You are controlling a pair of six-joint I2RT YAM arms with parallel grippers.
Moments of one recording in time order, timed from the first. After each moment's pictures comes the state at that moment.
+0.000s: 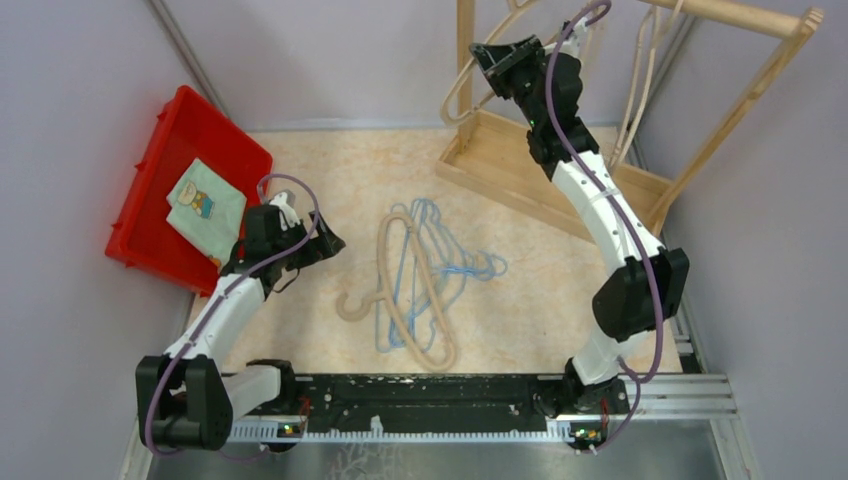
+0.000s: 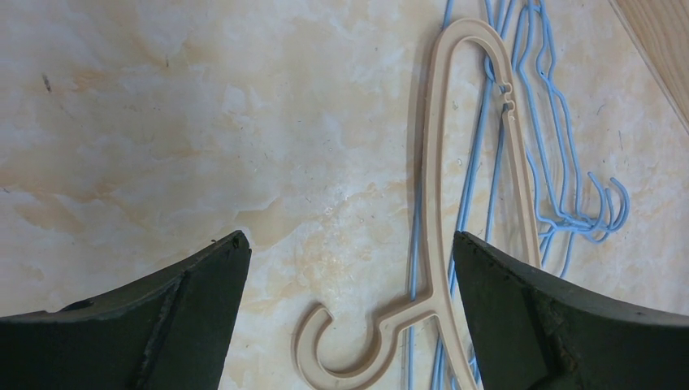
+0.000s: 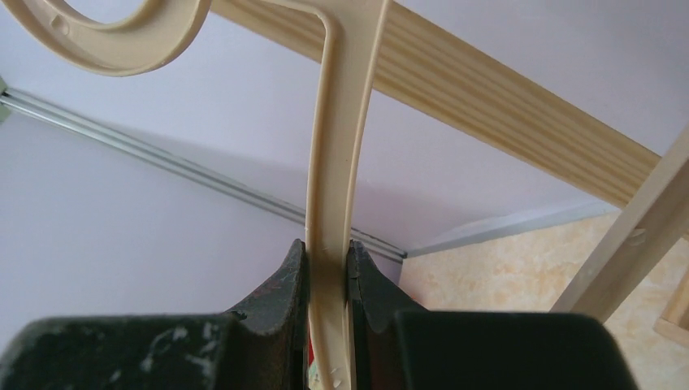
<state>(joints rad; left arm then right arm) -0.07 1.11 0.64 -0.21 0.24 -0.41 0.34 1.65 1.71 0.08 -0.04 1.03</state>
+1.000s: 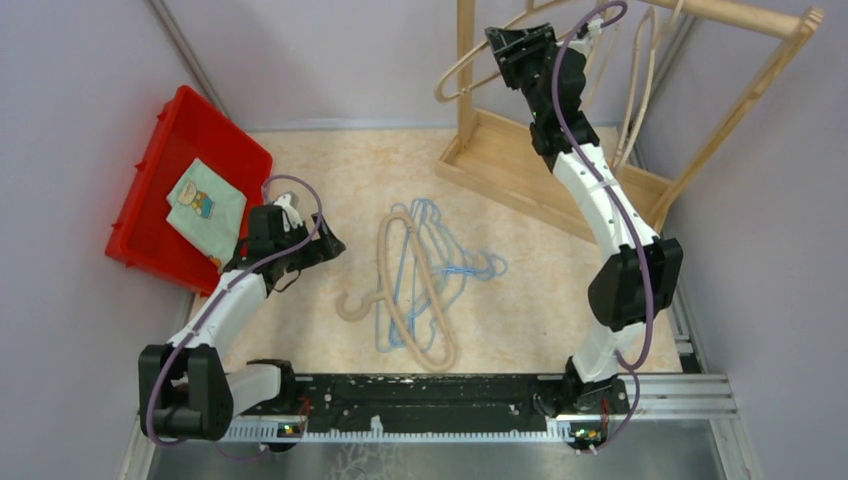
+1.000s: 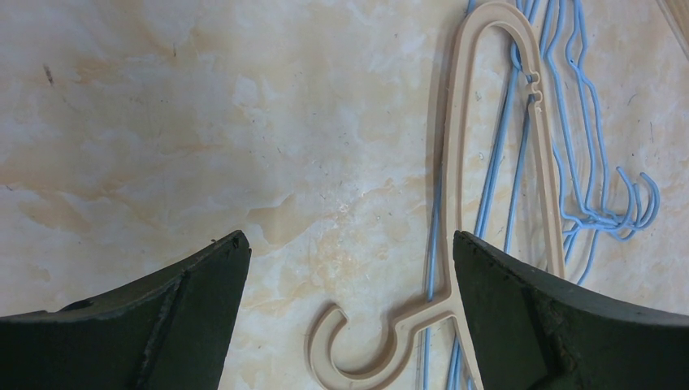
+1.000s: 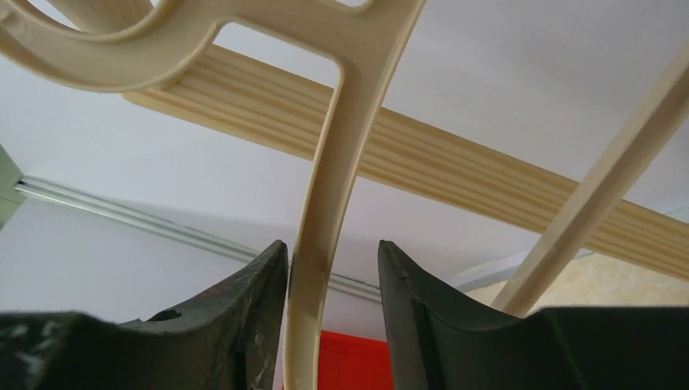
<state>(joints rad) -0.07 1.15 0.64 -0.21 0.23 -0.38 0.29 1.74 1.77 0.14 0.06 1.14</state>
